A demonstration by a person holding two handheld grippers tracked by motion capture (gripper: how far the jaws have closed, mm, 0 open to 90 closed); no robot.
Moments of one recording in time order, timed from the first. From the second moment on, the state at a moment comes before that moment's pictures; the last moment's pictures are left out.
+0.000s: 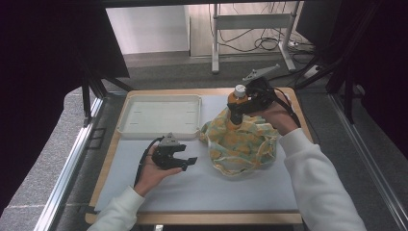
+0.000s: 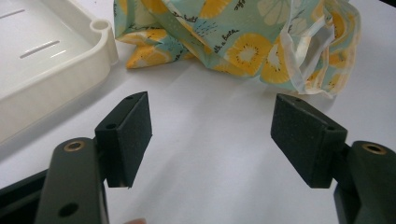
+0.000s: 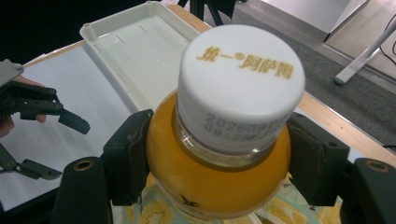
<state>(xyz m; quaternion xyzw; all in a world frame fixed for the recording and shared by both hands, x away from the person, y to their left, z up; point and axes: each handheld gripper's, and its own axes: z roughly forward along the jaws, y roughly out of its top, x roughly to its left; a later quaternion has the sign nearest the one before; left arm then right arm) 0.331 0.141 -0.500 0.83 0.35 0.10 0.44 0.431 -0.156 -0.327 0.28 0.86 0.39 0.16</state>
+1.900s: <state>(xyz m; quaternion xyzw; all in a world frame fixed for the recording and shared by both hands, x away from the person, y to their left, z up) 0.329 0.137 -0.499 0.83 0.34 0.10 0.43 0.445 -0.078 -0.326 0.25 0.87 0.41 0.16</state>
